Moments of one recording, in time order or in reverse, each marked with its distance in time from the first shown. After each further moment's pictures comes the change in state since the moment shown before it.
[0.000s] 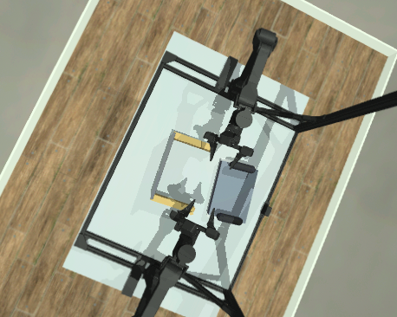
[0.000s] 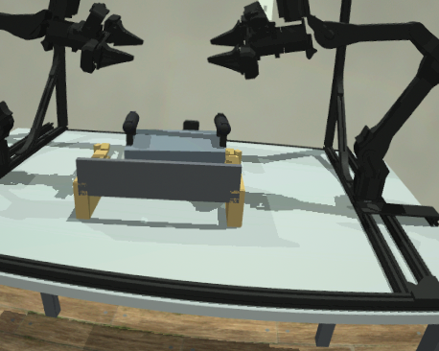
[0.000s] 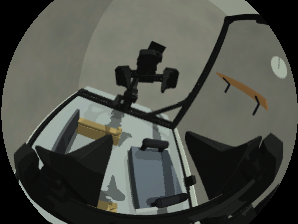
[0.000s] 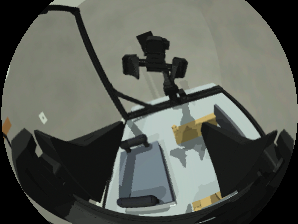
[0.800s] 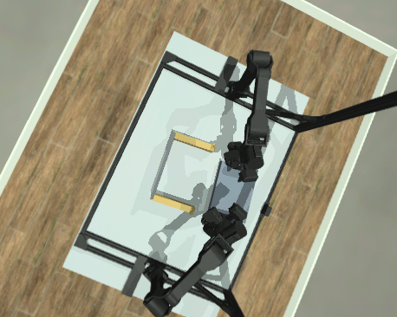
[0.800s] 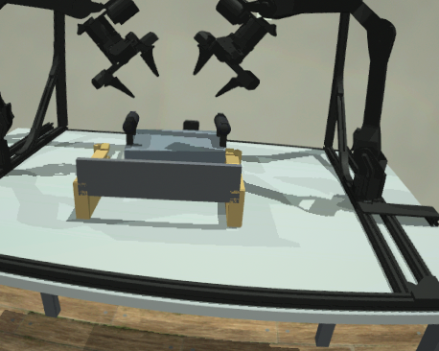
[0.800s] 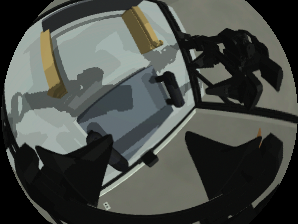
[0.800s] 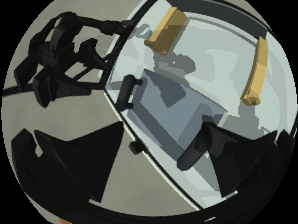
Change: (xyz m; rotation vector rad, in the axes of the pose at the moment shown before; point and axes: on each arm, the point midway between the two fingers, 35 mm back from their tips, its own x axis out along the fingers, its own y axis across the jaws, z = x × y) left arm 0.053 -0.070 -0.106 -0.850 0.502 0.517; right arm 0.033 0.054 -0.100 0.740 0.568 -0.394
